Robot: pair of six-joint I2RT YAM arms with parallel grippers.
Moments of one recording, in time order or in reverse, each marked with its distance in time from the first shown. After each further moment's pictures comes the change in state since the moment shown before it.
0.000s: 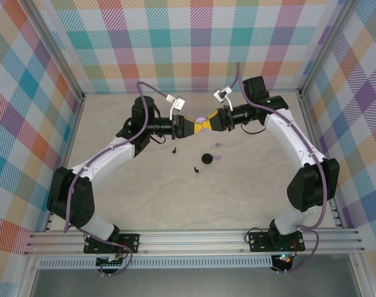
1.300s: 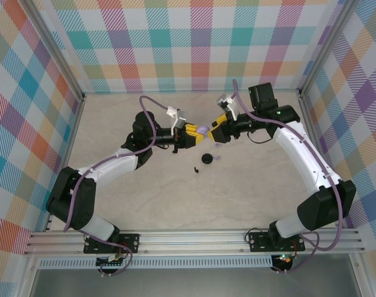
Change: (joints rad) left arm -0.042 -0.018 -0.209 0.340 -0.040 0.343; right arm 0.028 -0.190 -0.102 -0.030 0.299 -0.055
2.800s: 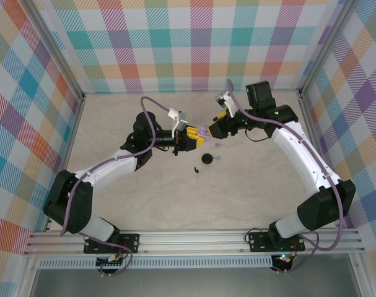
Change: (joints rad) left arm -0.019 -0.034 0.003 -0.076 0.005 0.028; right arm 0.023 -0.008 0.008 0.068 0.177 0.090
